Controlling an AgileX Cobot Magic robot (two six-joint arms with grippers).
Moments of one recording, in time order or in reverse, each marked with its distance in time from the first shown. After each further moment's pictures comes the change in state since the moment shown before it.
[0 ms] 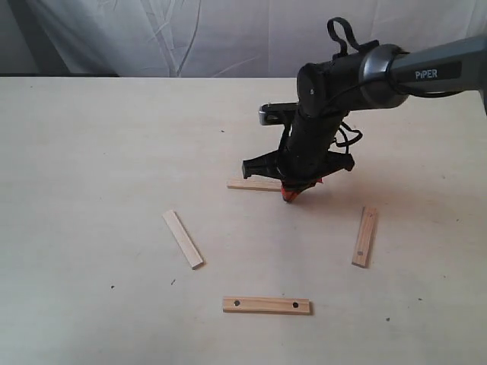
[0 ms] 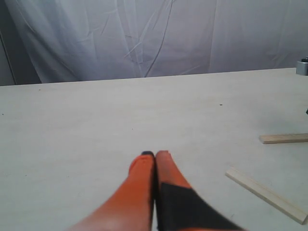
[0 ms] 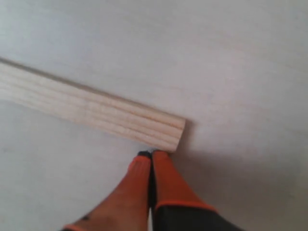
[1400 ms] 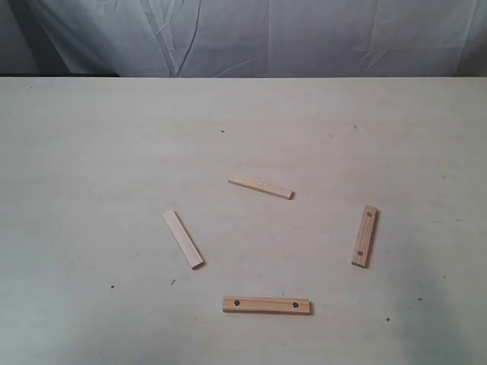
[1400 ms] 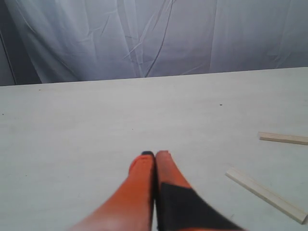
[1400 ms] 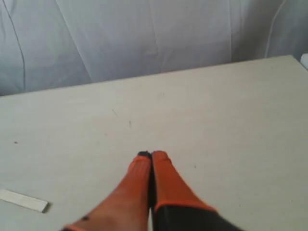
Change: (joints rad) left arm 0.000 0.000 0.000 0.000 0.000 0.000; right arm -0.532 -1.501 0.891 0.014 -0.372 -0.187
